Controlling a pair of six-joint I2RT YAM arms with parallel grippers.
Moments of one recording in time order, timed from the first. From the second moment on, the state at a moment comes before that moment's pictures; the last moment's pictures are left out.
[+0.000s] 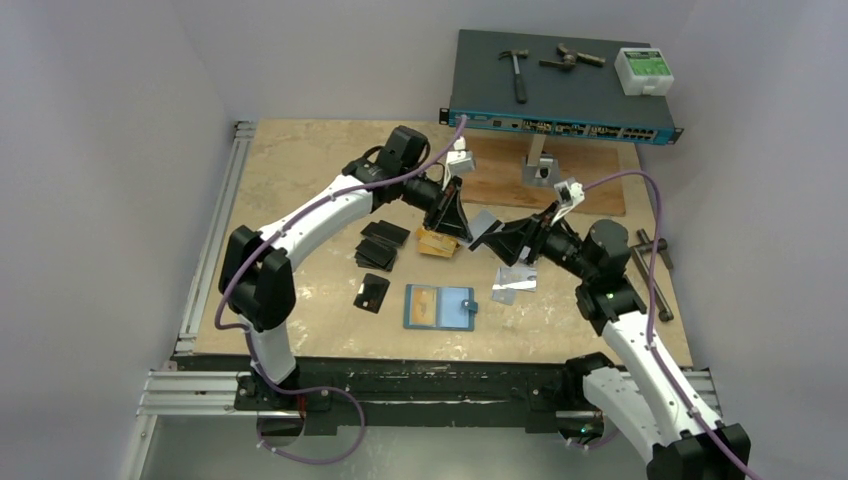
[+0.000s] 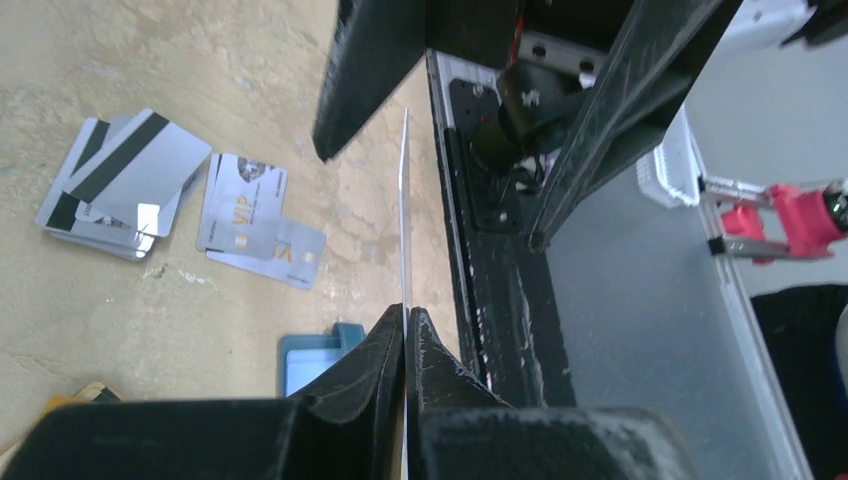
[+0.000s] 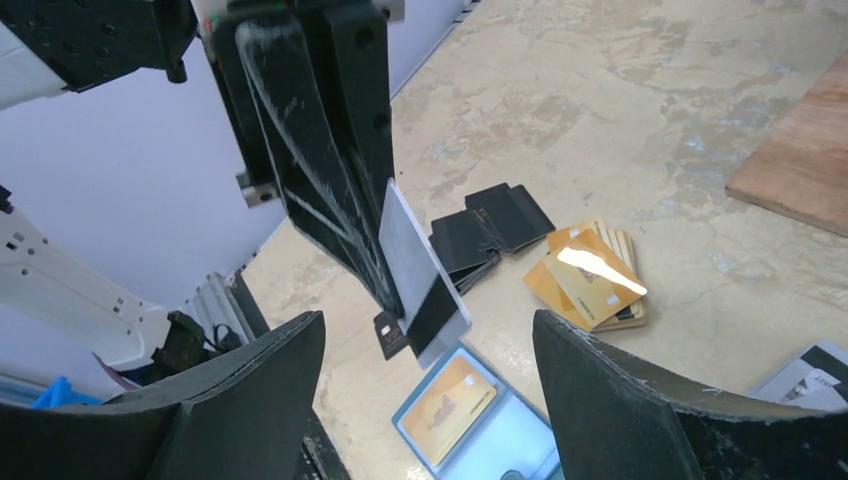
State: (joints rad) left arm -0.63 1.84 1.61 -0.56 1.12 0.21; right arm 0.24 0.80 0.59 0.13 -0.63 0.51
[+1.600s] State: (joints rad) left arm -0.61 1.76 1.56 -0.32 1.29 -0.26; right arm 0.24 0.78 0.50 0.48 -0.66 0.80
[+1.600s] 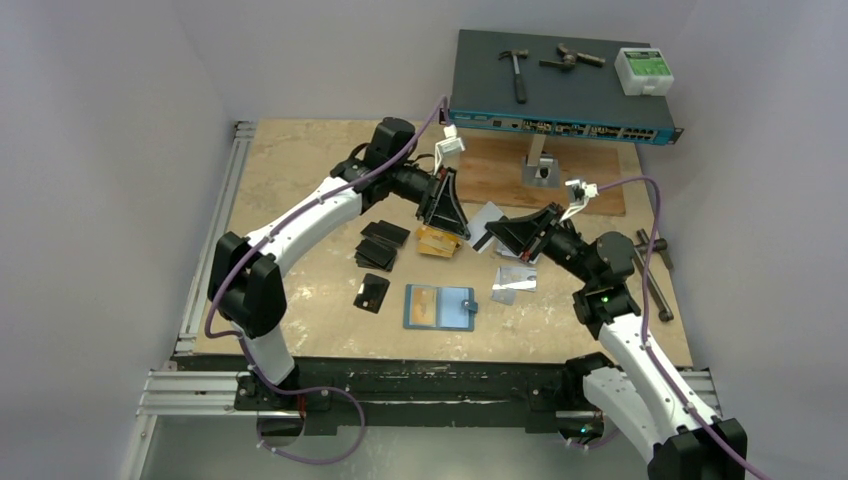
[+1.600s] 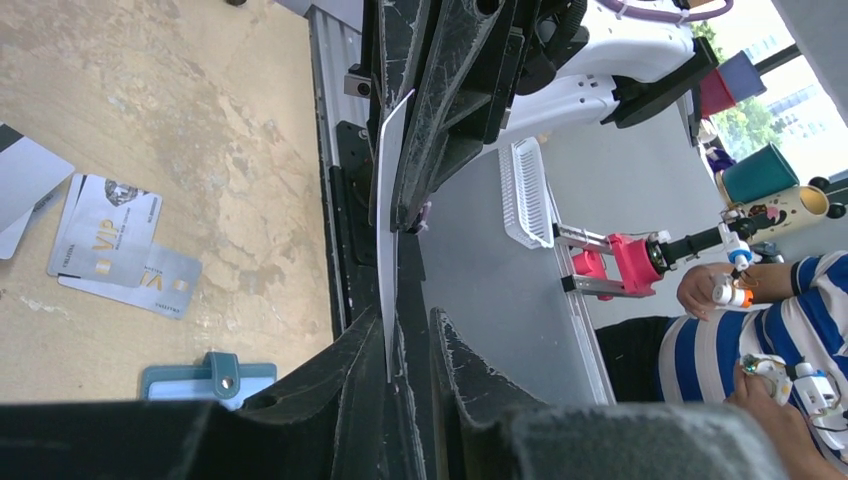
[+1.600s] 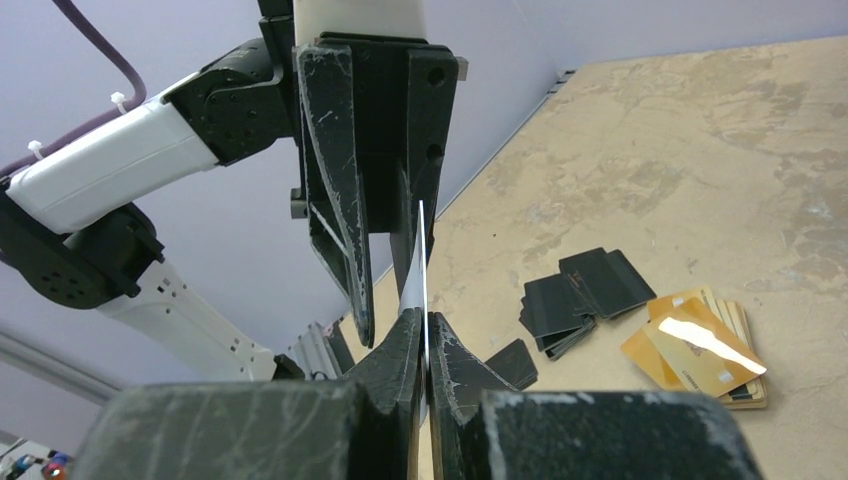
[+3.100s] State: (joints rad) left arm -0.58 1.76 1.62 -0.60 1.25 0.08; right arm 0.24 0.95 0.54 0.54 -0.89 0.85
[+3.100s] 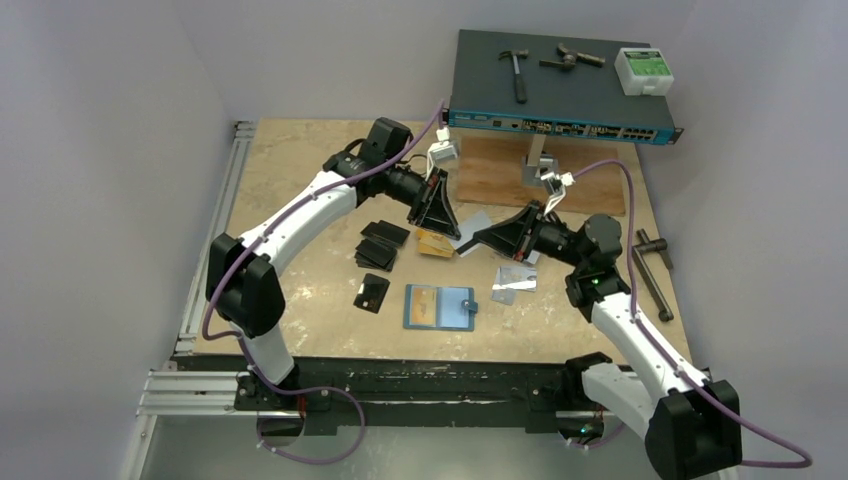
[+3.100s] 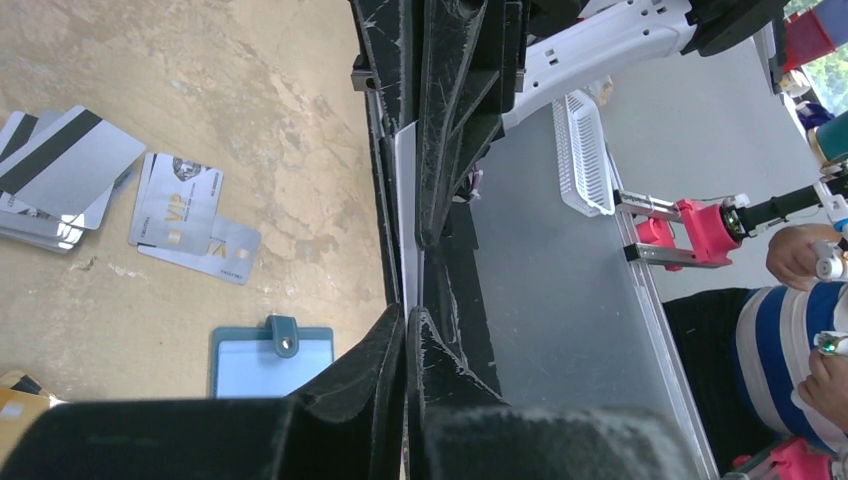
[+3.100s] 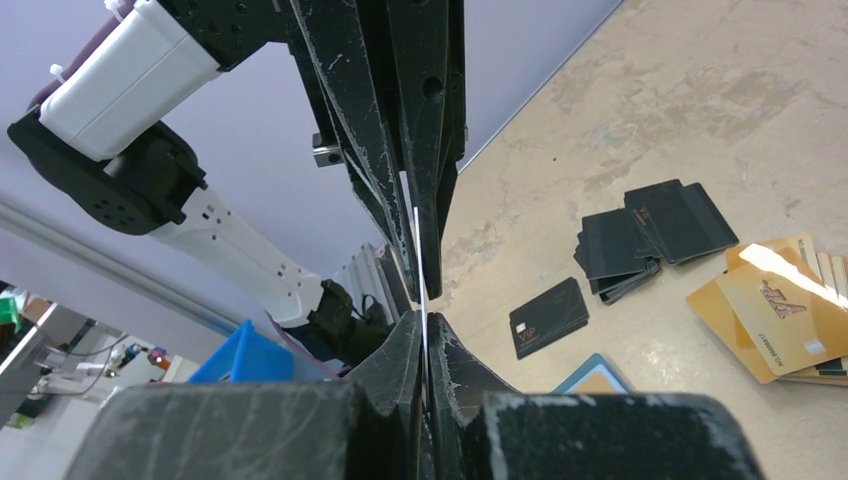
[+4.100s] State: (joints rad) left arm -0.56 1.67 1.39 0.05 1.17 -0.65; right arm 0.24 0.93 0.36 0.96 -0.68 1.16
